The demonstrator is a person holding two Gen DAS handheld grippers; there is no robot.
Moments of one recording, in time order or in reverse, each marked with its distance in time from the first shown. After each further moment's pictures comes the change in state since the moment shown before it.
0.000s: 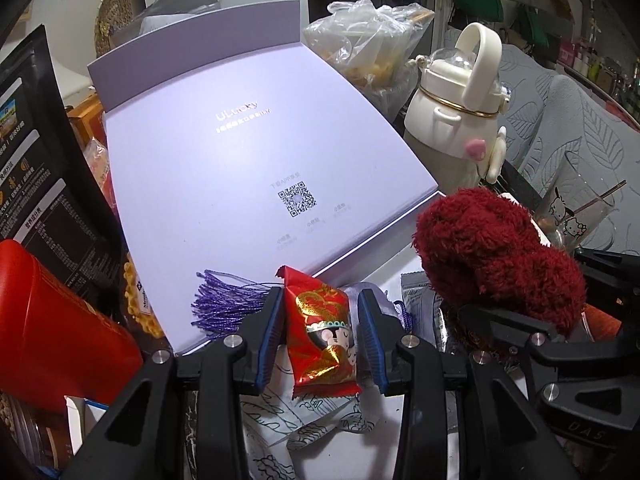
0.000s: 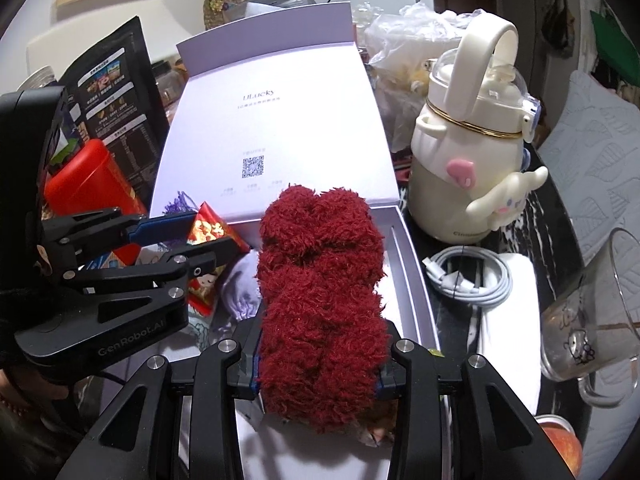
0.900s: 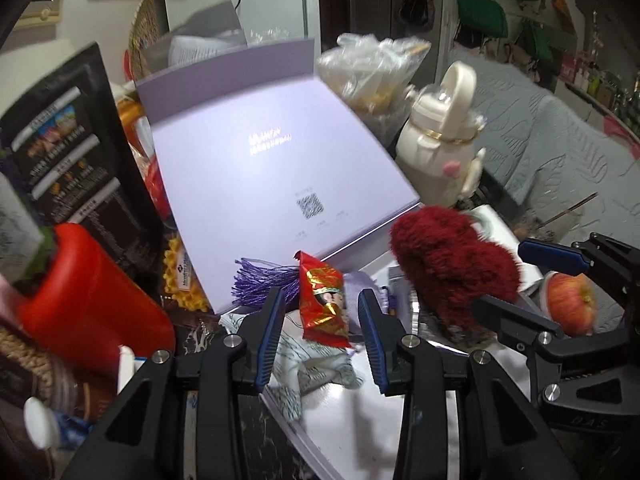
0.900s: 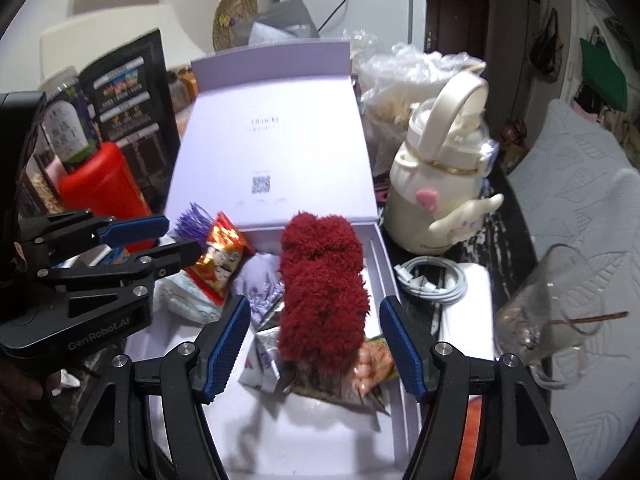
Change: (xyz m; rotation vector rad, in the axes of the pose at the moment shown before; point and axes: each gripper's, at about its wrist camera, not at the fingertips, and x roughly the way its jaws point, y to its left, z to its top) left arm -0.062 0.002 -0.013 -0.035 -0.041 0.016; right arm -0.055 0.019 0.000 -0.034 -0.050 -0.097
